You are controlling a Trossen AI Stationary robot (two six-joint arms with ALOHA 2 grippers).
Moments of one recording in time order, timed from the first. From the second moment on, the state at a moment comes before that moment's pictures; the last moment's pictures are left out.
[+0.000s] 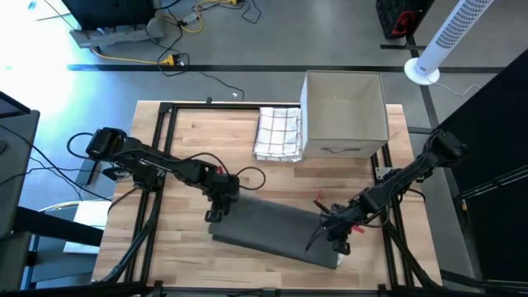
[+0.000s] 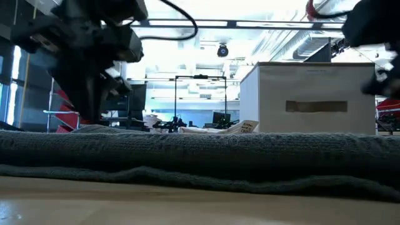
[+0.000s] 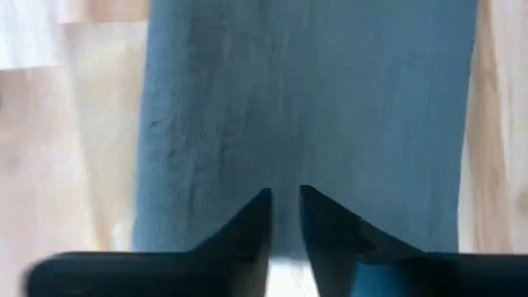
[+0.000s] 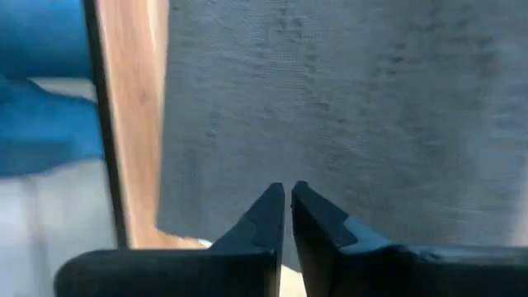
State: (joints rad) left arm -0.18 1.51 0.80 -0.48 0.20 -0.10; right arm 0.60 1.42 0.65 -0.25 -0.15 0.91
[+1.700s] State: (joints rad) left arm -0.18 1.13 0.89 -0.88 0.08 -0.26; right arm 0.37 1.29 0.83 -0.64 0.04 1.32
